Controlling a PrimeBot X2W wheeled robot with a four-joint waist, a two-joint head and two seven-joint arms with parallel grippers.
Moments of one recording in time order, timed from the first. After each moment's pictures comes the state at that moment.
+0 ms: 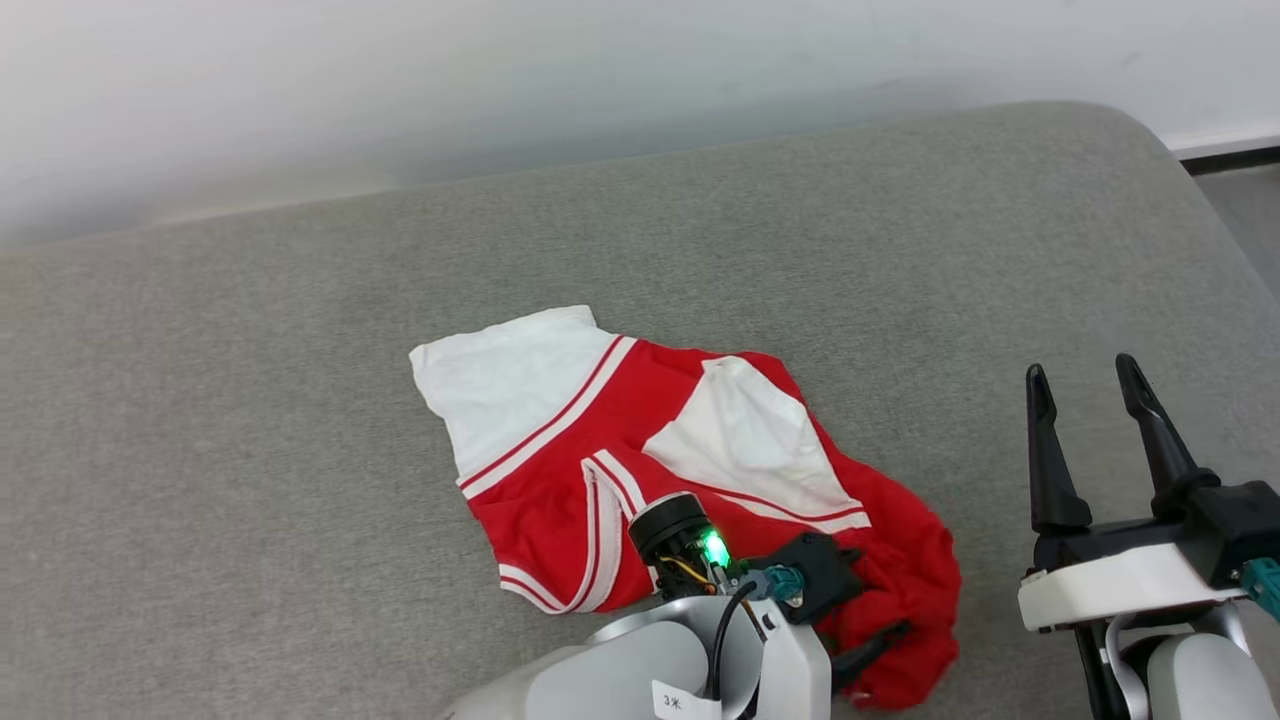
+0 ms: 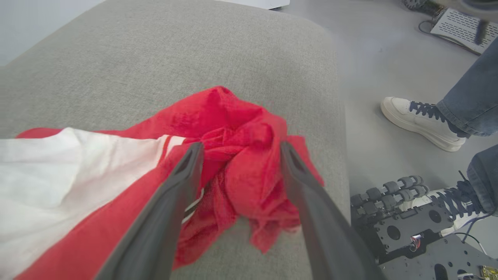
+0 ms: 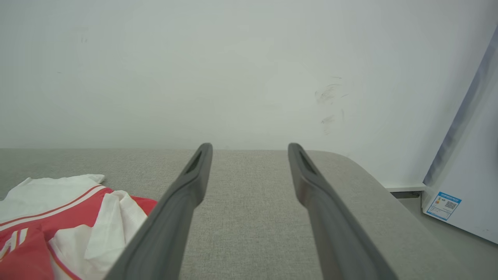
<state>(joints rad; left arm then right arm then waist) -0.71 0.11 -1.28 0.52 -0.63 -0.12 -0.07 -0.13 -0.05 -0.08 0.07 0.02 0.13 -0.26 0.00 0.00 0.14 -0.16</state>
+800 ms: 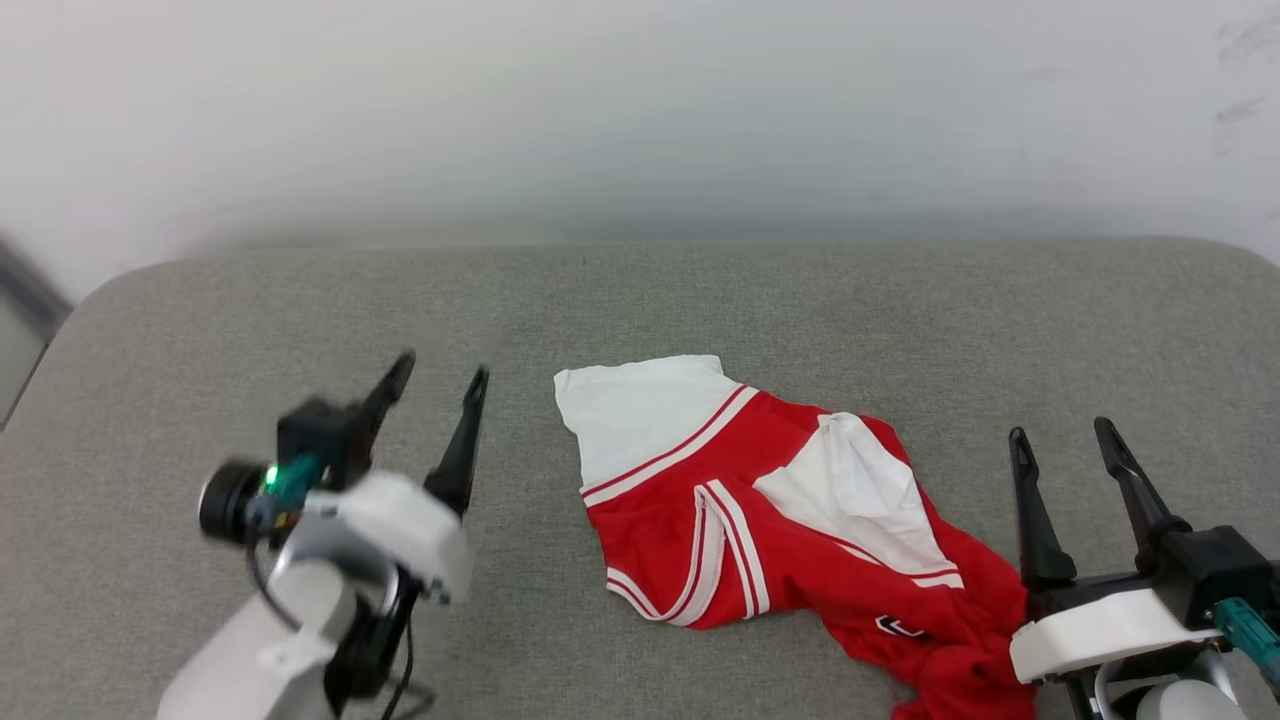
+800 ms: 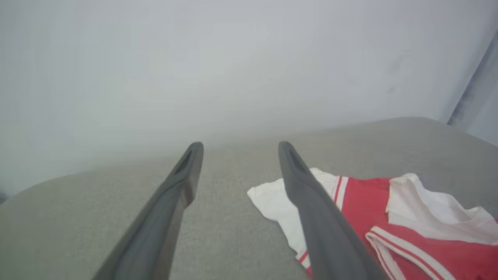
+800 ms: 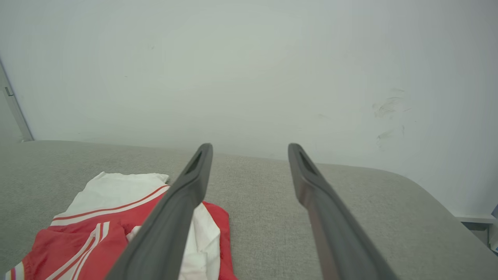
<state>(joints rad) -0.49 0.47 -0.69 0.34 -0.70 0.14 -0.26 -0.06 -0.05 -0.07 0.11 0.01 0.13 -0.26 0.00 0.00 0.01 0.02</state>
